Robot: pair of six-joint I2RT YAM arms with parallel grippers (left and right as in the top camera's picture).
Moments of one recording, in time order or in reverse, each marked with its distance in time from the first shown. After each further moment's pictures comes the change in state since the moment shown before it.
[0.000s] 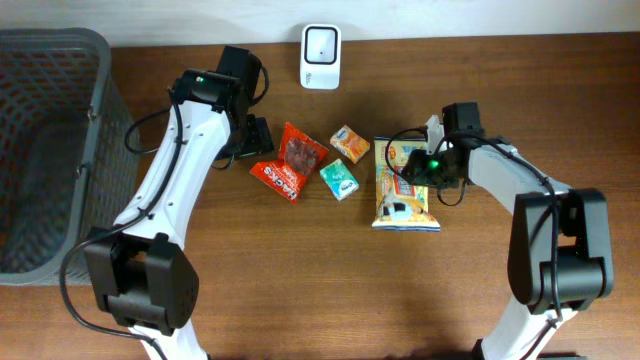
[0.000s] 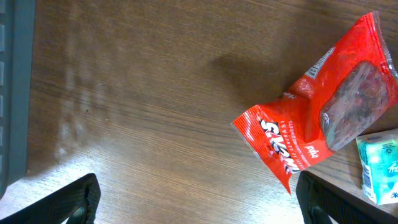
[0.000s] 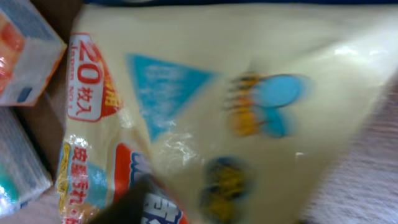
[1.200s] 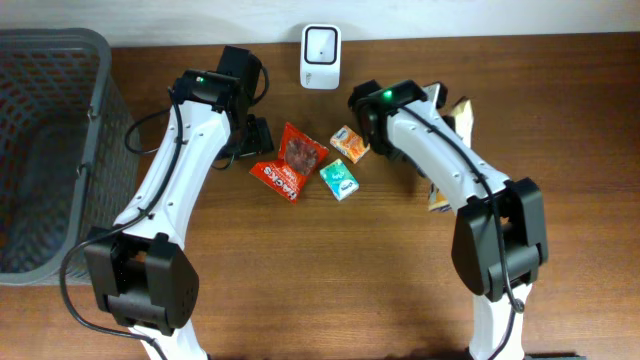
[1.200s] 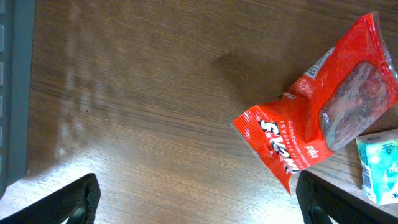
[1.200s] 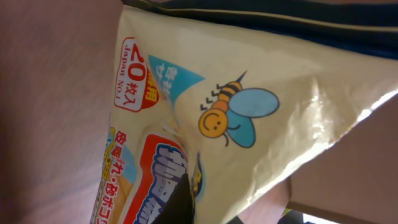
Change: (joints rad) left arm 0.000 0.000 0.000 0.000 0.000 0.000; right arm 0.344 0.163 0.618 -0.920 1.286 0.463
